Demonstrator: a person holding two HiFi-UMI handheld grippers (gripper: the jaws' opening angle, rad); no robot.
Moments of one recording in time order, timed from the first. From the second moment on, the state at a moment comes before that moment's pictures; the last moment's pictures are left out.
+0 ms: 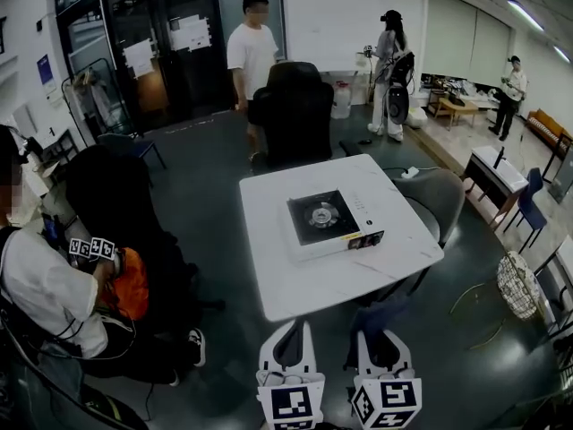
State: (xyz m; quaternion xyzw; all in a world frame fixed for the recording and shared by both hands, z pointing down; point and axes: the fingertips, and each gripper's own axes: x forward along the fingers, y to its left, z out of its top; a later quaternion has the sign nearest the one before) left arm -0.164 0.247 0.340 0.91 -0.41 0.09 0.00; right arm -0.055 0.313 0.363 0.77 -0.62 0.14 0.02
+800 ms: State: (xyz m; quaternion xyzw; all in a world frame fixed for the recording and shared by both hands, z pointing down) left arm -0.054 0.127 0.347 0.92 -0.38 0.09 -0.01; right arm 0.049 0.205 0.367 0.79 -0.59 0.15 0.03
